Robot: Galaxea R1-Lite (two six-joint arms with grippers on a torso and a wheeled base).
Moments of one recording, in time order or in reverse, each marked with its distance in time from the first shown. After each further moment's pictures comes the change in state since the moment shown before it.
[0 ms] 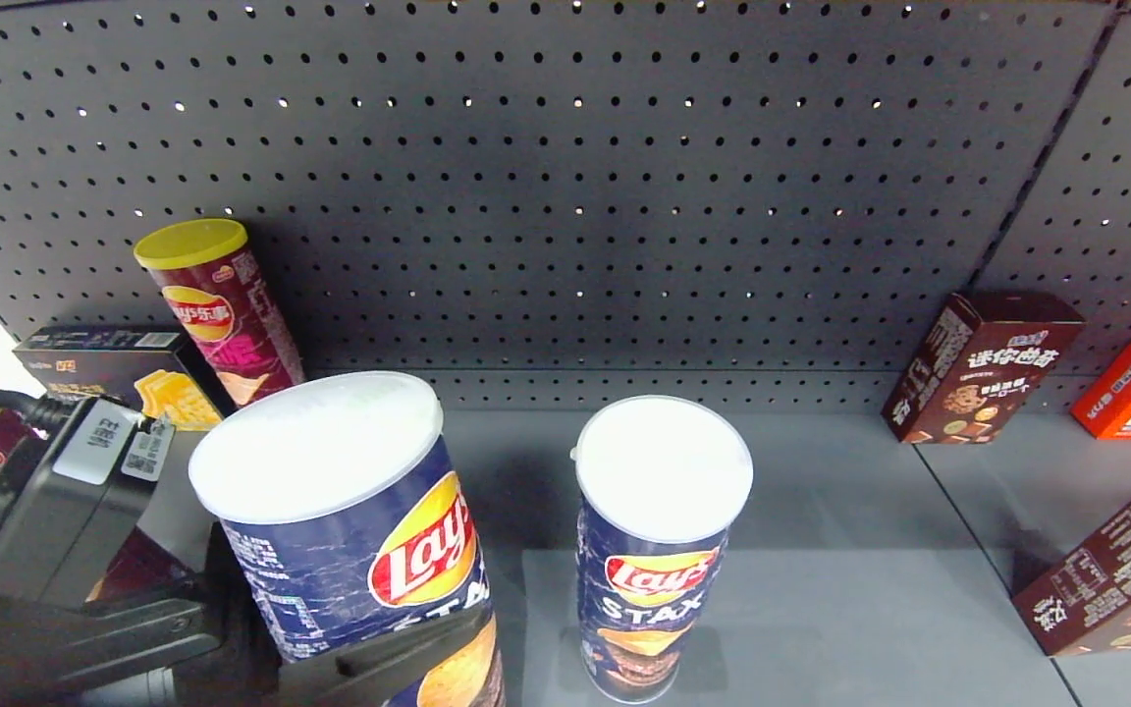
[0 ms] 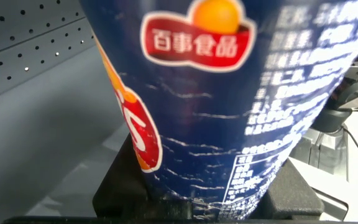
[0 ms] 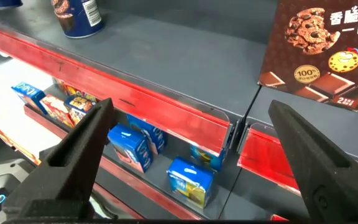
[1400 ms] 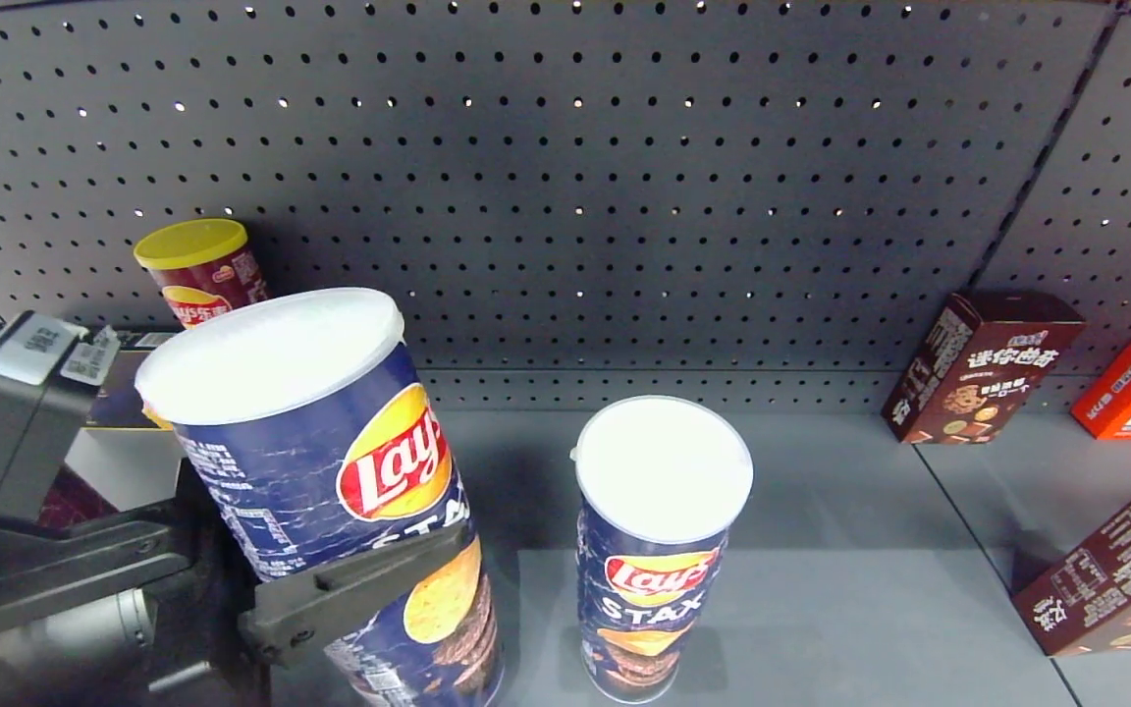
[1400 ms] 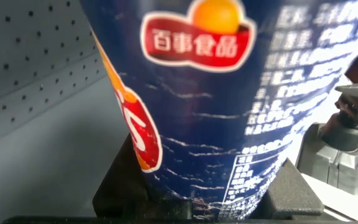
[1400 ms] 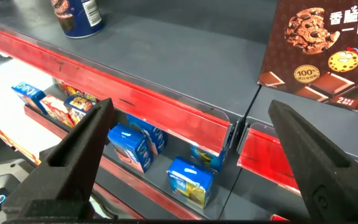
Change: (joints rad) left arm 0.068 0.001 -0.076 0.006 -0.027 0.016; right arm 0.000 0.000 0.000 0.000 0.000 0.001
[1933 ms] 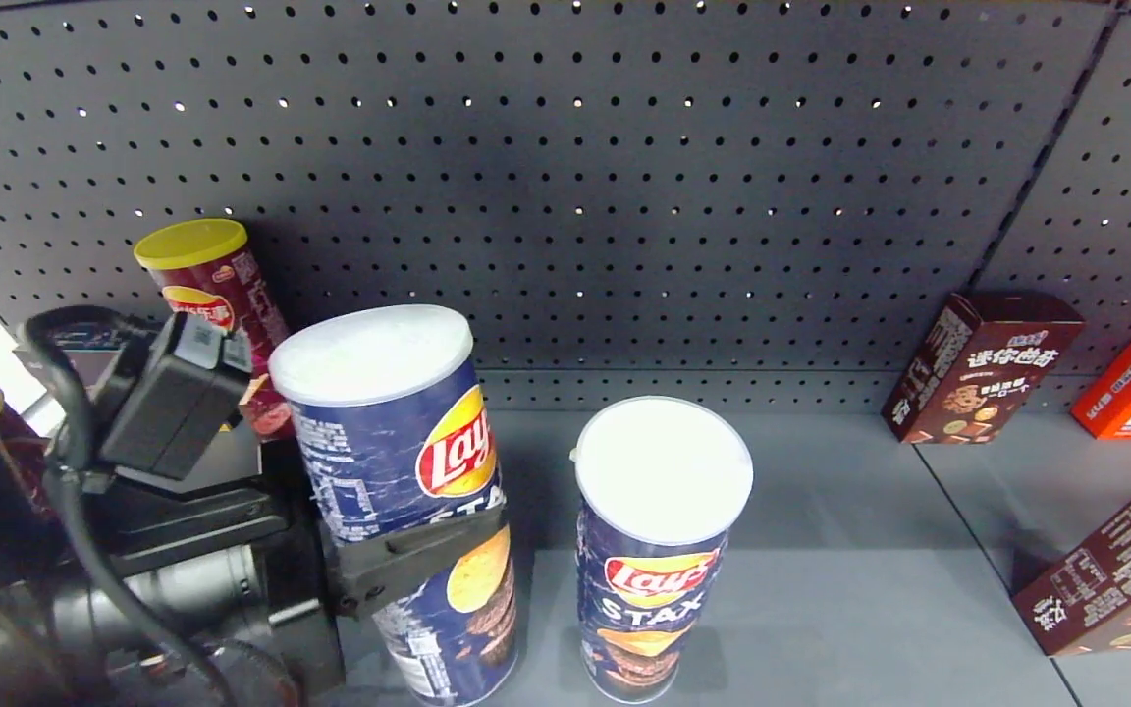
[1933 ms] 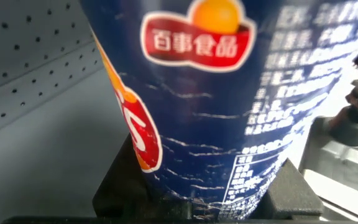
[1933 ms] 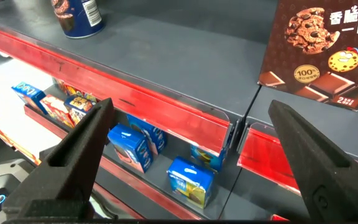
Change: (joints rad) left arm 0.041 0.124 -0.043 -0.003 -0.025 0.021; right arm 0.000 0.000 0.000 0.000 0.000 0.000
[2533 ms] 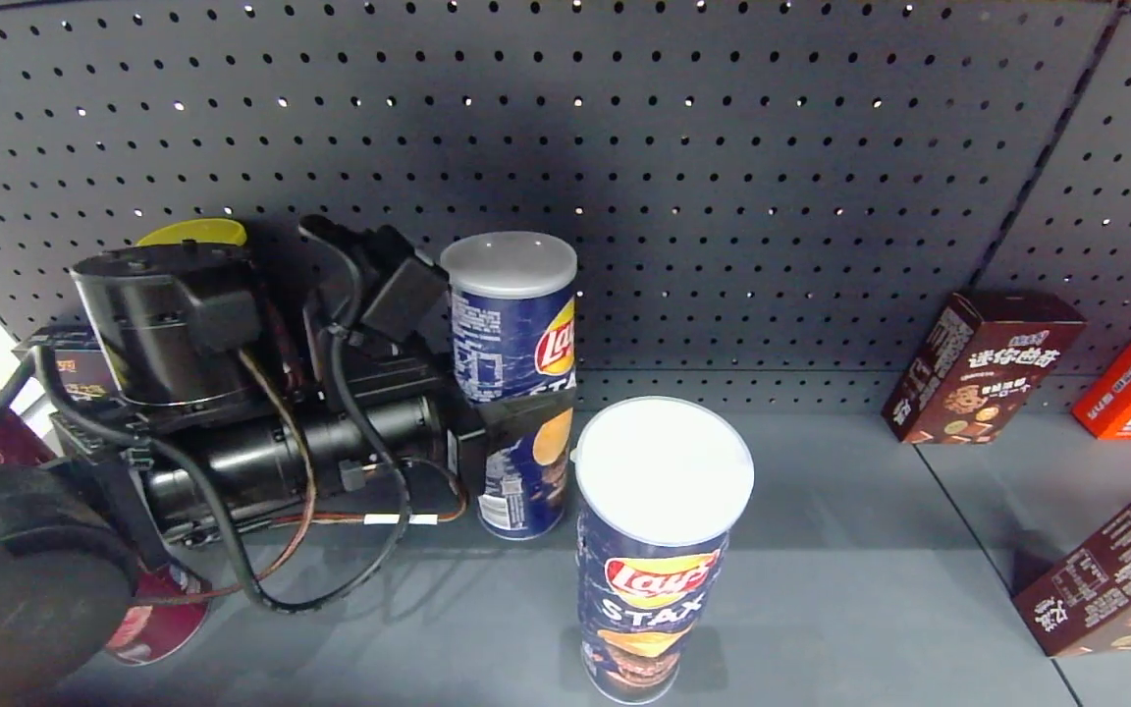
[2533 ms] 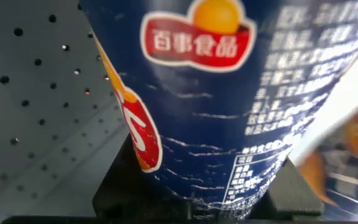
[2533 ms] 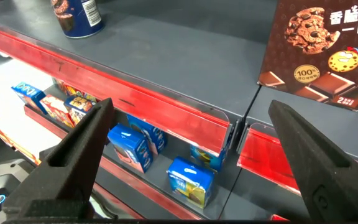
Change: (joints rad) left arm 0.055 0.316 -0.304 -0.013 0.006 0.154; right arm 0.000 0.000 0.000 0.000 0.000 0.000
